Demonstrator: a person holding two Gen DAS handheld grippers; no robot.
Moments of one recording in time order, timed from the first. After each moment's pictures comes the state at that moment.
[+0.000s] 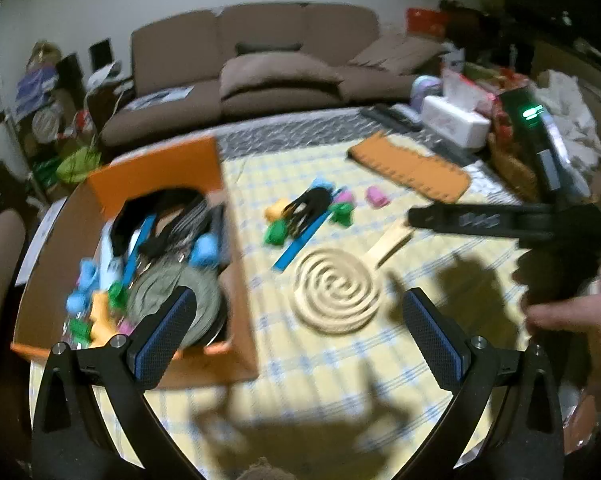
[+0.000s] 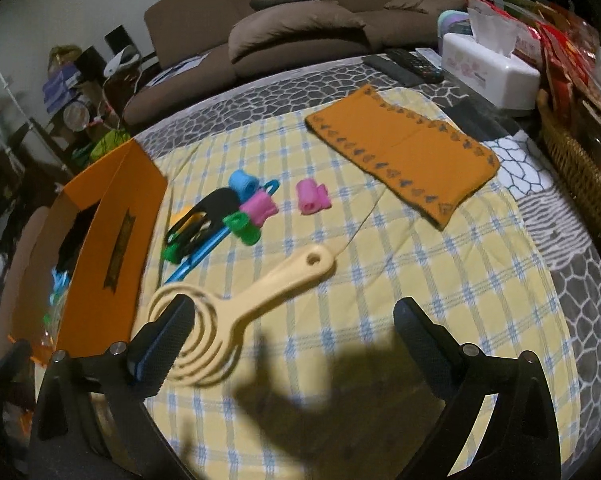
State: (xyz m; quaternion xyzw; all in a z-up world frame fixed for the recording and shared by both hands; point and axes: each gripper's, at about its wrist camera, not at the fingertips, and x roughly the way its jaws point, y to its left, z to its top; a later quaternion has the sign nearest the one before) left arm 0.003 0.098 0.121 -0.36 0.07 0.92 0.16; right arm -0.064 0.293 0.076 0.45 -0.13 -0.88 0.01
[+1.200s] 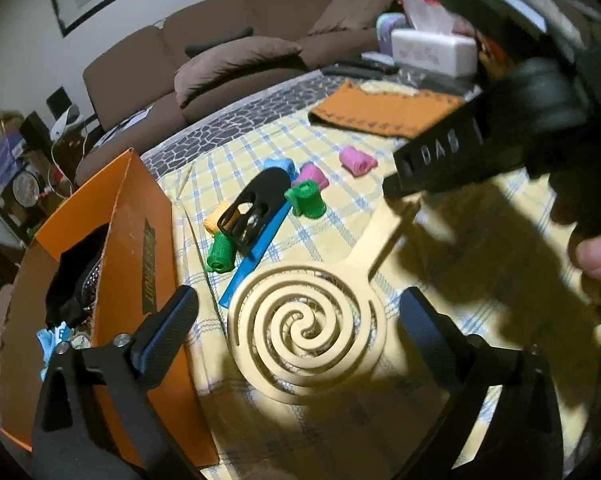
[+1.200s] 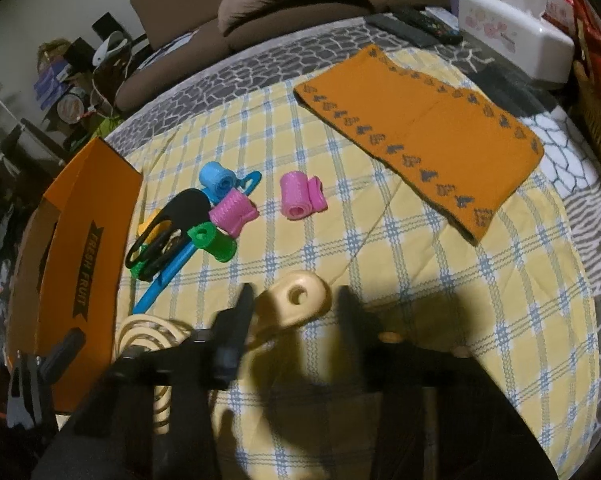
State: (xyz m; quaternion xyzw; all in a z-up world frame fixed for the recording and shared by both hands) left arm -0.054 0.161 0.047 -0.36 0.19 0.90 0.17; right arm -0.118 0.311 0.036 0.50 -0.16 -0.85 0.04
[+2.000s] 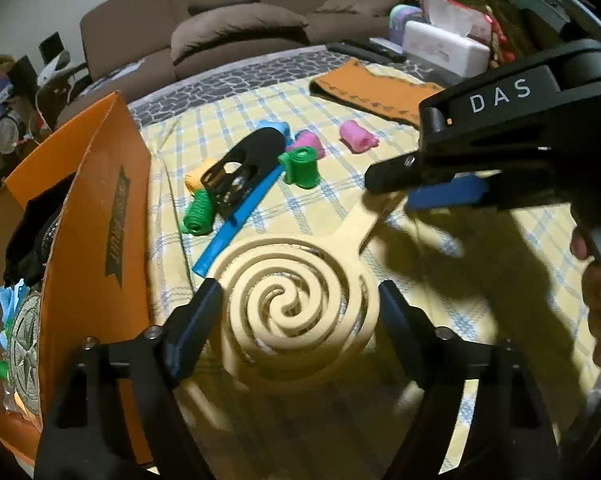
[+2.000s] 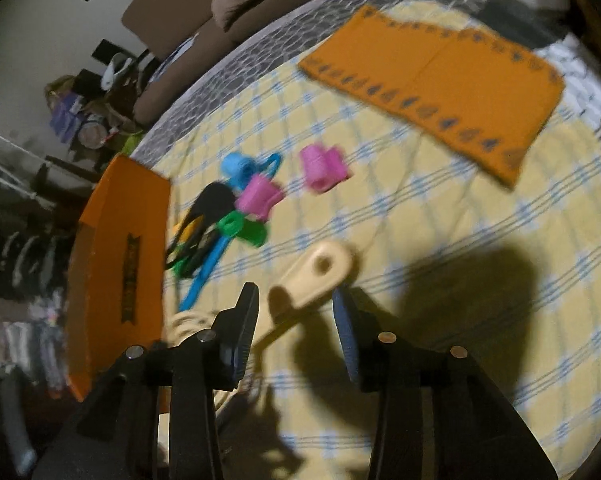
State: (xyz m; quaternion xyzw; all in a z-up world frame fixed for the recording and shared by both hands) left arm -0.063 0.161 0.031 -0.42 0.13 0.88 0.18; right arm -0.116 0.318 0.027 0.52 -0.28 -0.80 0.10
